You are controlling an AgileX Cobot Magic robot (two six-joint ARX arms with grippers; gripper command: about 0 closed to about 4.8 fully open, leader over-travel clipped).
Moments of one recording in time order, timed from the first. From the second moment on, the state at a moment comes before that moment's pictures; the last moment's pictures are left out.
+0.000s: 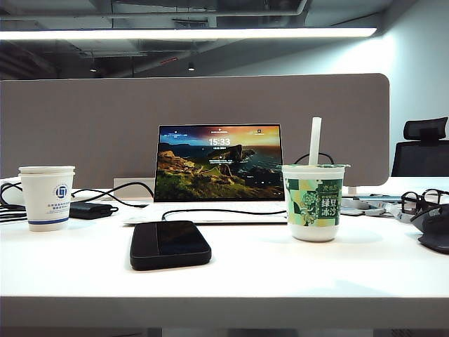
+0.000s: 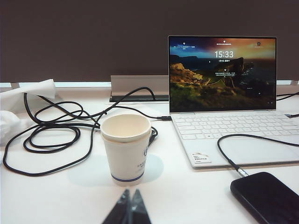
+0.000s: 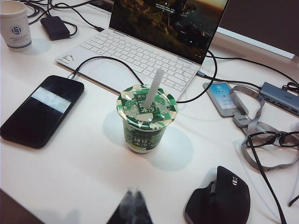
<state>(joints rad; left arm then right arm) -0.08 0.00 0.01 0.05 0.04 -0.04 0.64 0.40 0.62 -0.57 0.18 -0.03</state>
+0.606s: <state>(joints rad) -0.08 0.00 0.01 0.05 0.04 -0.04 0.64 0.39 0.59 -0.51 0.25 -0.03</state>
